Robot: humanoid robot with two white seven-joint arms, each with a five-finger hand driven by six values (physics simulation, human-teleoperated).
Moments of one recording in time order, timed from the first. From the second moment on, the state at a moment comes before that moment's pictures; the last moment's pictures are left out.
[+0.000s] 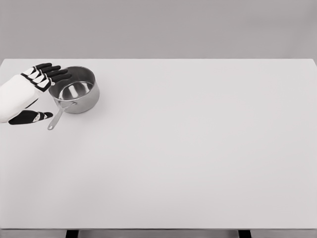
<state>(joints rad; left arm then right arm) -0.02 0.72 0.10 -1.78 -0.45 -0.61 -0.26 0.06 0.00 -0.08 0.05 -0.27 -0.07 0.21</state>
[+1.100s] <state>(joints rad) -0.36 0.71 -0.26 -1.77 -0.24 -0.36 -0.61 0.06 0.00 -0.08 0.05 -0.27 -0.07 0.21</state>
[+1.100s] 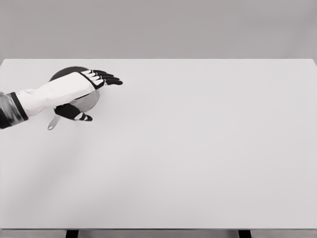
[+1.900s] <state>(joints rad) -0.28 0.57 -0.24 -1.73 -0.59 -0.23 -0.46 0.06 0.00 -0.08 0.05 -0.27 -0.07 0.21</state>
